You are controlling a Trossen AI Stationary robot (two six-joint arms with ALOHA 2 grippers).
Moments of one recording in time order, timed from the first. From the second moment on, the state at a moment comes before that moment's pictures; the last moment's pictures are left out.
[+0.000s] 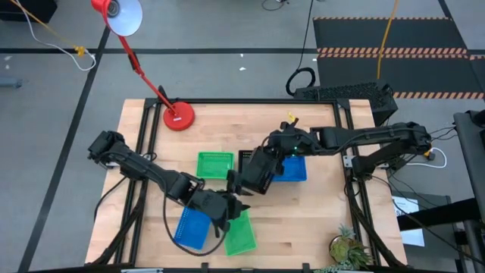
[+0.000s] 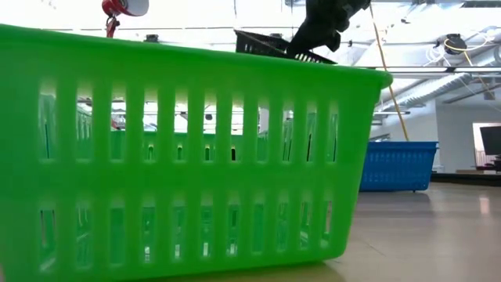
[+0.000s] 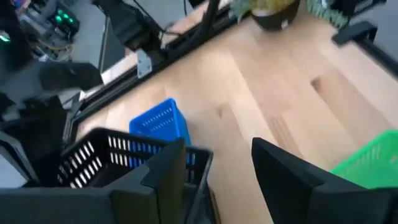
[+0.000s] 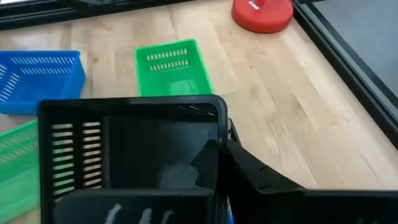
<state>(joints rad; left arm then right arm) -0.46 1.68 1.42 -0.35 -0.45 0.27 0.02 1.34 1.12 -0.47 0.21 0.20</state>
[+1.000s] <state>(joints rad) -0.35 1.83 1.48 -0.60 -0.45 0.27 0.02 1.34 1.12 -0.49 0.21 0.20</state>
